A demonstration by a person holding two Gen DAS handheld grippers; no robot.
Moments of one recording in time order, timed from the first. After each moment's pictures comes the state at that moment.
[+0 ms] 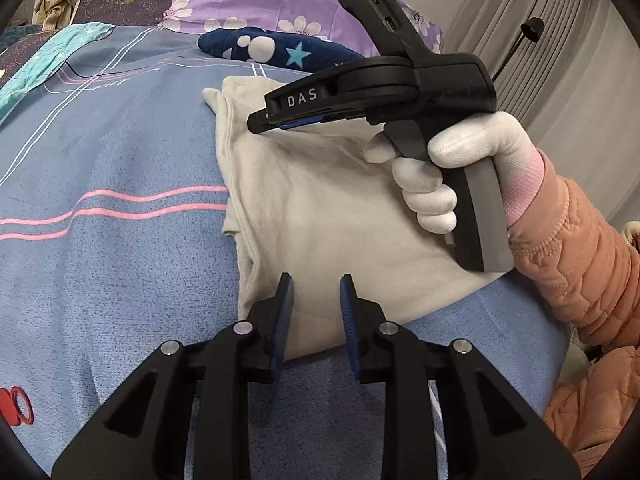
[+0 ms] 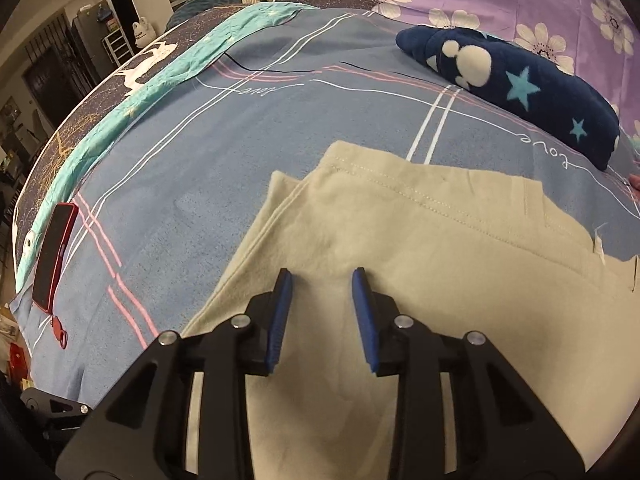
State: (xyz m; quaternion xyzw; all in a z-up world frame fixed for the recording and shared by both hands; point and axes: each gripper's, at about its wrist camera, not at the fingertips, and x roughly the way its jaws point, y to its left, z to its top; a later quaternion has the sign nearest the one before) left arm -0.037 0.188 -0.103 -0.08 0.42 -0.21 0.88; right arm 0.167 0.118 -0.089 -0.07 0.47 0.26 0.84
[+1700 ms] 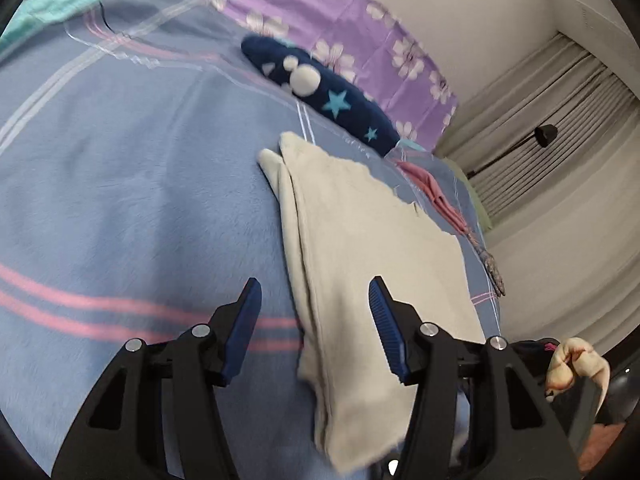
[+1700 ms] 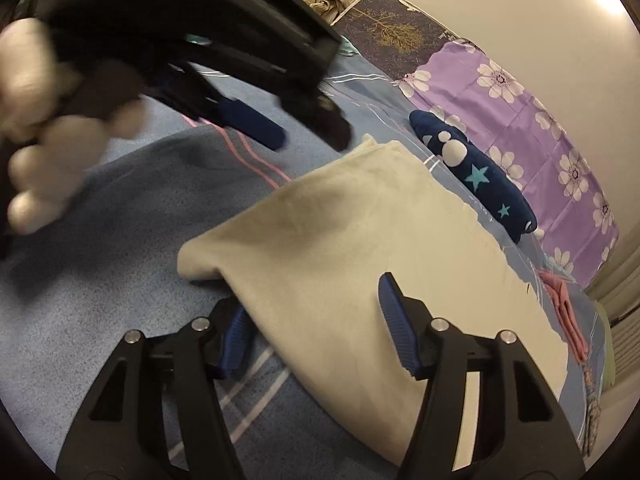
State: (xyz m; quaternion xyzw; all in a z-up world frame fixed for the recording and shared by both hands) left arm 0.072 0.259 -0.096 -0.26 0.44 -0.23 0.83; right arm -0.020 0.141 -0.095 -0.31 0.32 0.21 0.87
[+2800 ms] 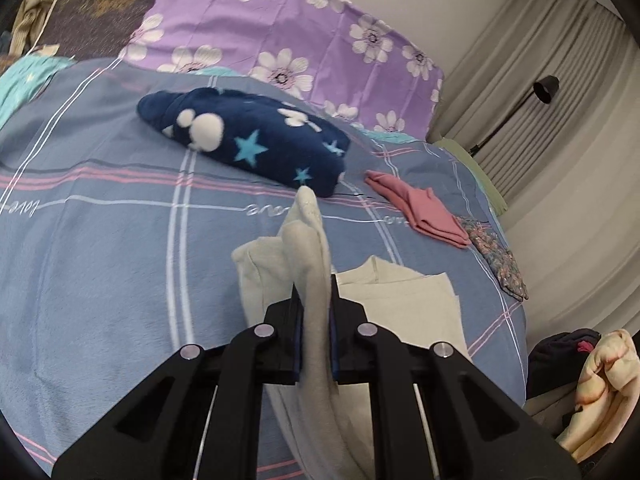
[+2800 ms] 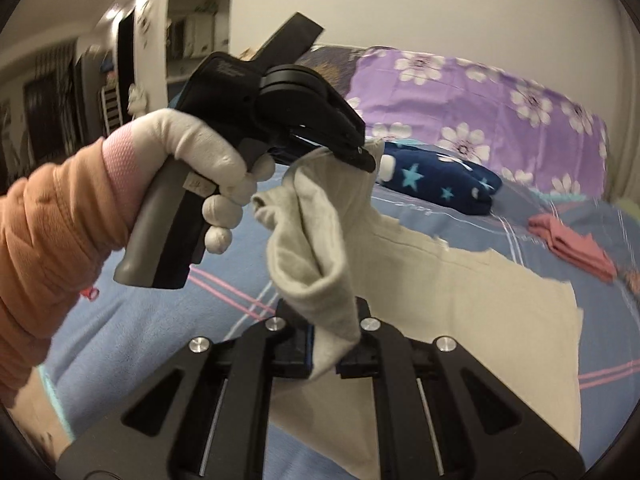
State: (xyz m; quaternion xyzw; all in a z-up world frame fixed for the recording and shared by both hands) left arm 0.162 0.112 0.012 -0.15 0.41 -0.25 0.87; right arm -0.003 0.002 -0.007 -0.06 0.27 0.20 0.94
